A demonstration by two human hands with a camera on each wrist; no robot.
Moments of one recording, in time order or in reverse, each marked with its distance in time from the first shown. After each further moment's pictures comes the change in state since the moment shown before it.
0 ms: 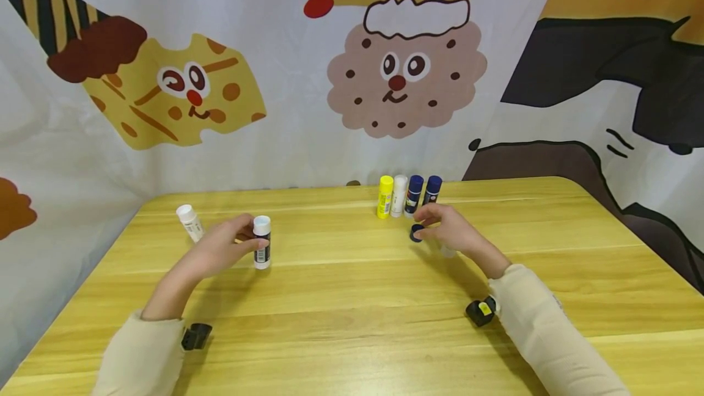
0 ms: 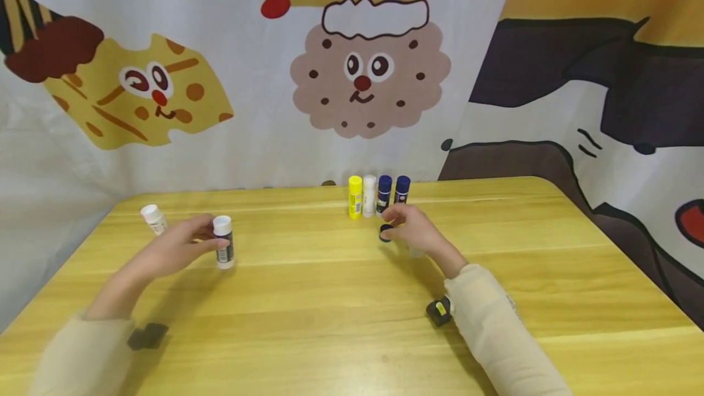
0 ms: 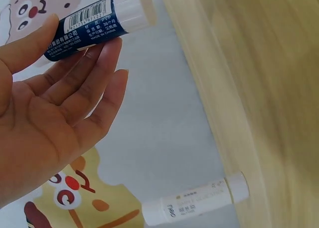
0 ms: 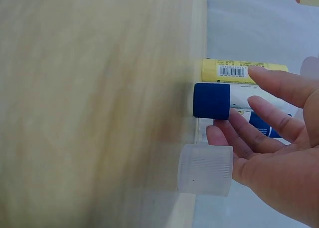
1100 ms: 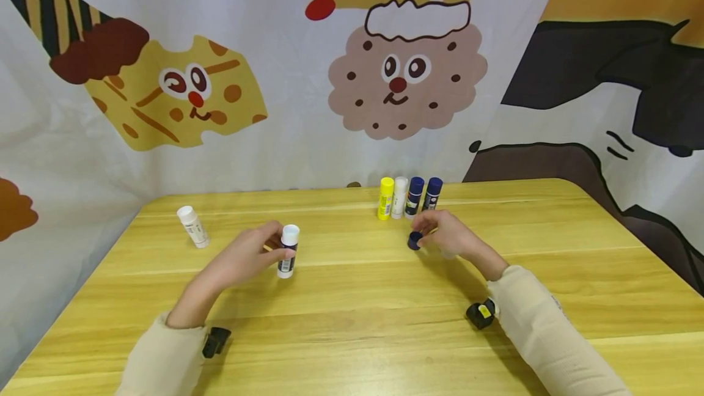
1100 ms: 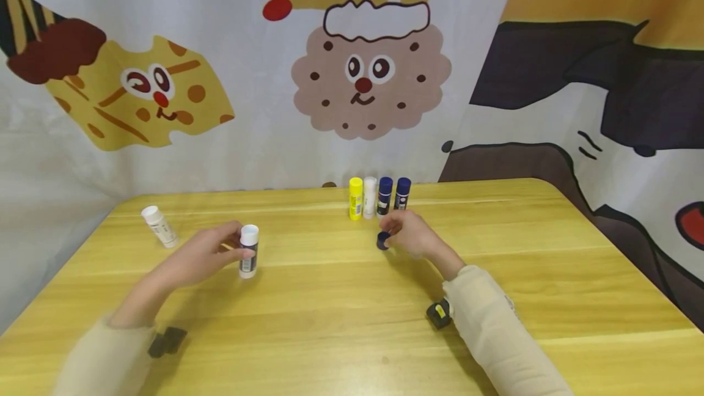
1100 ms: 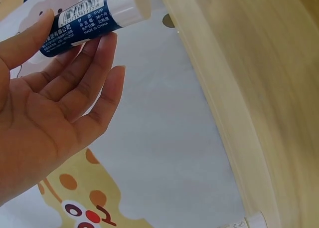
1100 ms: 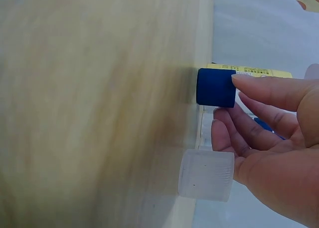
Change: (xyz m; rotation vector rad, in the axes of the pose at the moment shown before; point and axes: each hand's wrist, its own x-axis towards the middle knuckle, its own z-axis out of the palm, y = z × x) left_hand 0.006 0.027 0.023 -0.074 -0.066 0.085; right_hand 0.002 -0.004 0.003 -0.083 -0.049 -0.004
